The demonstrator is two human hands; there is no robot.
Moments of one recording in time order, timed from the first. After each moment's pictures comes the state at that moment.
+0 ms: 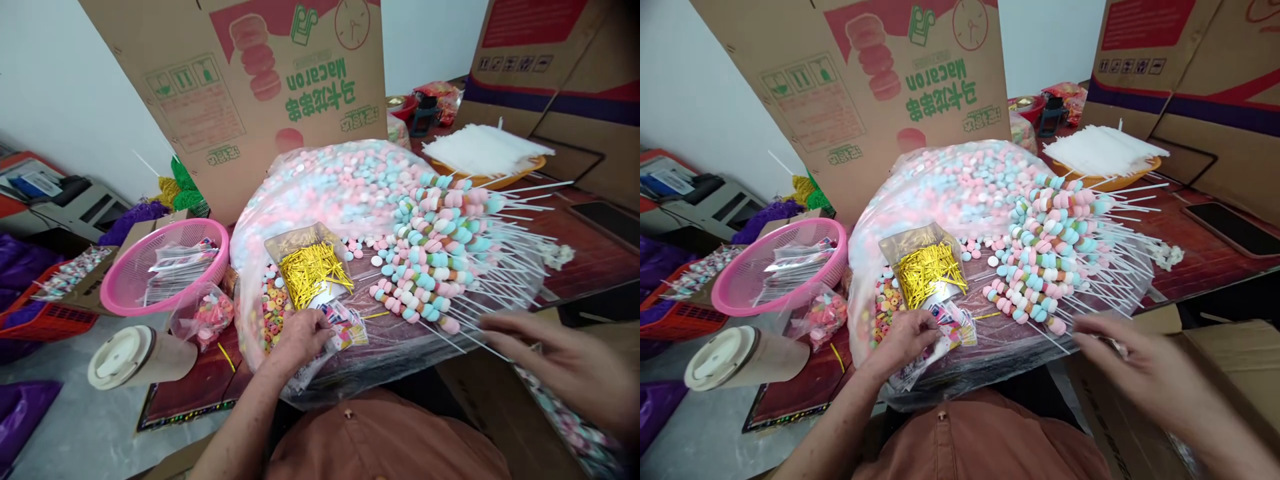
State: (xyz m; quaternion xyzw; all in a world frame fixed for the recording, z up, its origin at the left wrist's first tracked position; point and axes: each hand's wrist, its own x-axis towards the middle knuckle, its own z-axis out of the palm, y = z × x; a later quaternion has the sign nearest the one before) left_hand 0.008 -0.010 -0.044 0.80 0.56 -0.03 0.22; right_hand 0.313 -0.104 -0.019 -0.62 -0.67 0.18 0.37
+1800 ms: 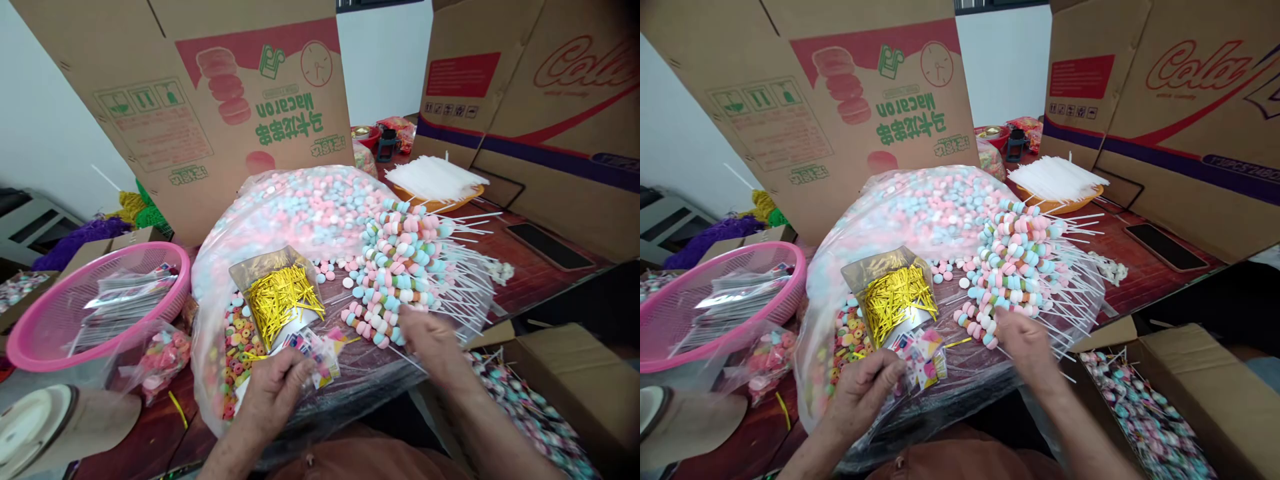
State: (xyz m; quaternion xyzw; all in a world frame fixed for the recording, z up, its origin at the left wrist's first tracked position) left_hand 0.025 -0.031 -0.016 0.80 0.46 0.25 0.29; right_hand 0.277 -0.046 -0.038 -0.66 -0.53 0.30 0.45
